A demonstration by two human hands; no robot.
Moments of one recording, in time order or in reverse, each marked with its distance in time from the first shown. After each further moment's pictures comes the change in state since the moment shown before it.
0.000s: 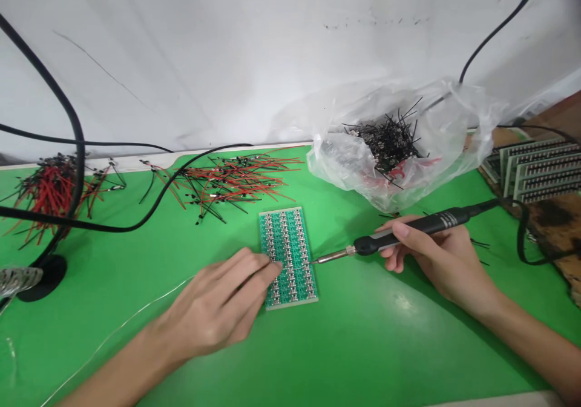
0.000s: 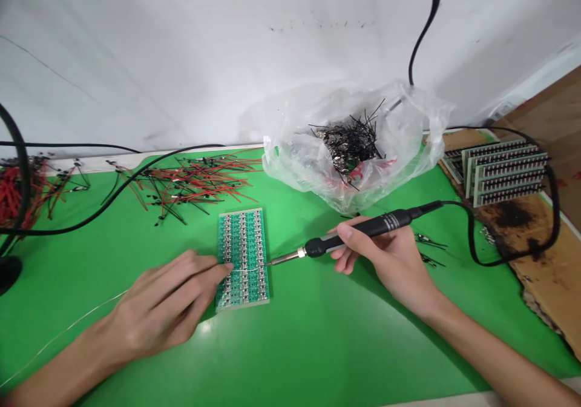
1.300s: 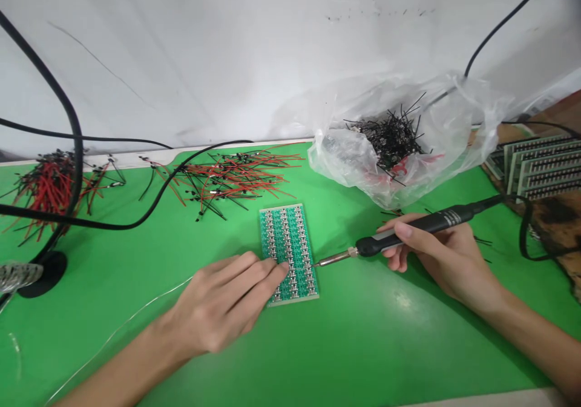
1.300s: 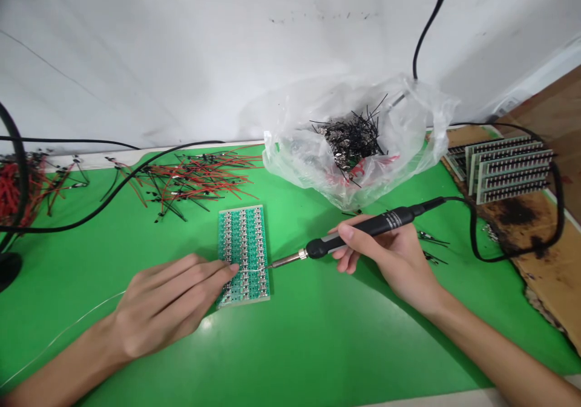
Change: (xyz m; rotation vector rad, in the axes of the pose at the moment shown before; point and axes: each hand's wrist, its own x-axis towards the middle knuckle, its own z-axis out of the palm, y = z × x) left_hand -0.003 -0.001 0.005 0.006 0.034 0.095; right_hand -0.003 0.001 -0.005 0.003 -0.053 0.014
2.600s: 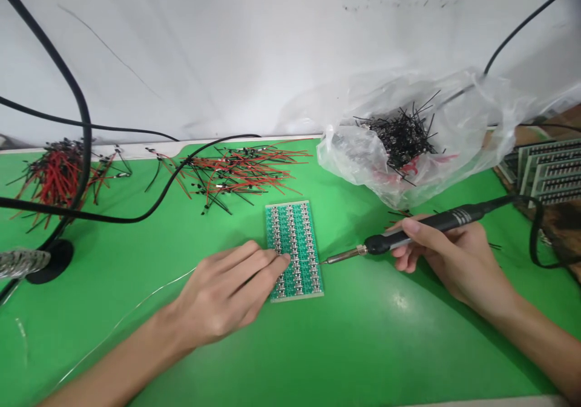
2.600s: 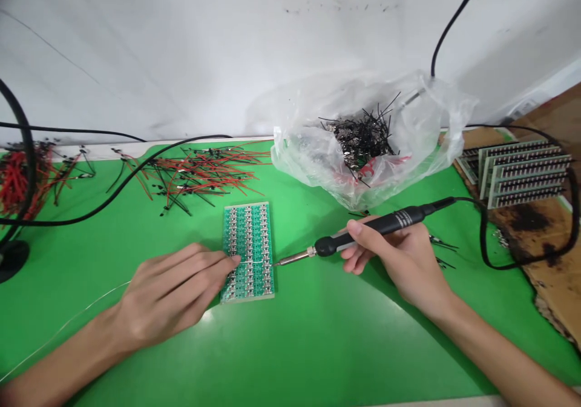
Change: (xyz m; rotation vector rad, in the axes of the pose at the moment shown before) left_hand 0.003 0.000 0.000 -0.033 0.016 -0.076; right_hand 0.003 -0.003 0.003 -0.038 0.094 0.035
